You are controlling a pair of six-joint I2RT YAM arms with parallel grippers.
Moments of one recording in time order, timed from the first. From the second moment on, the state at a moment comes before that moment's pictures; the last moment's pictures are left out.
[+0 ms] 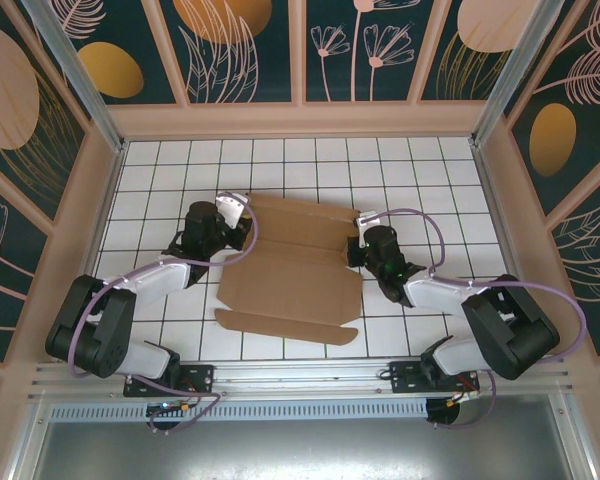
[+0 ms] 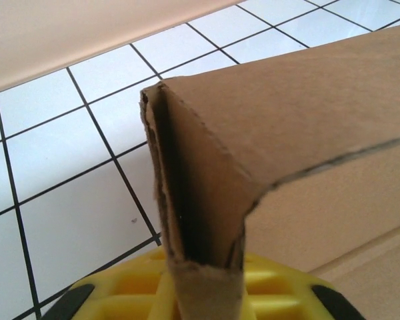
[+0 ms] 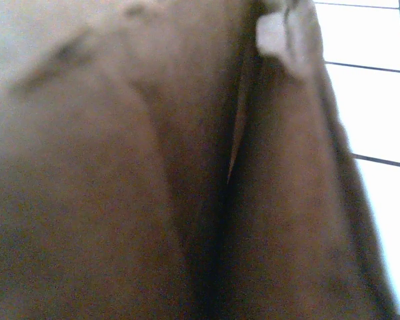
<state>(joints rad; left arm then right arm) -0.38 1.43 0.62 0.35 0.13 0.10 0.60 1.37 0.46 0.36 0.19 0.19</state>
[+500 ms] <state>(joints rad) -0.41 1.43 0.63 0.35 -0.02 -0.01 0.70 1.37 0.60 0.15 0.42 0.39</state>
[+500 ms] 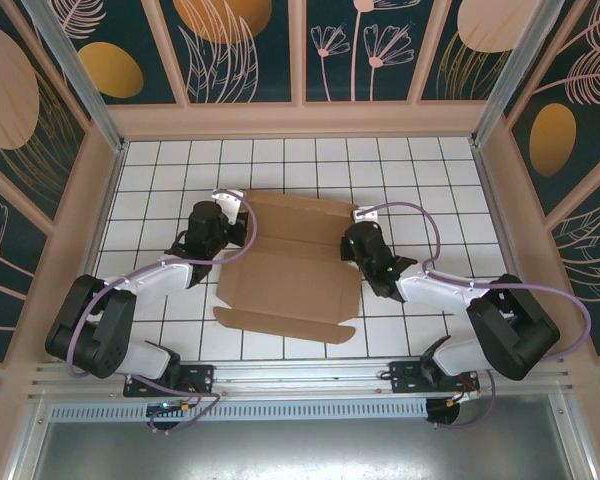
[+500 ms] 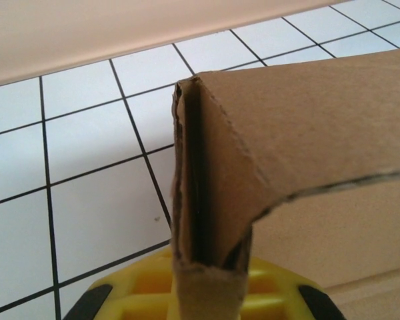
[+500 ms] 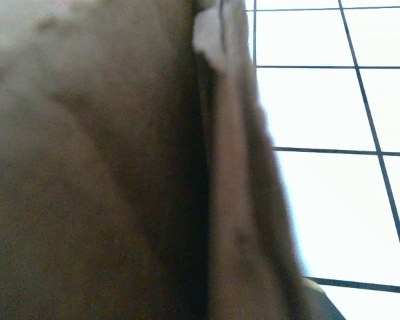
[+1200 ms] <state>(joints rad) -0.55 1.51 0.73 0.23 -0.44 -0.19 0.82 1.49 0.81 -0.15 0.65 0.69</state>
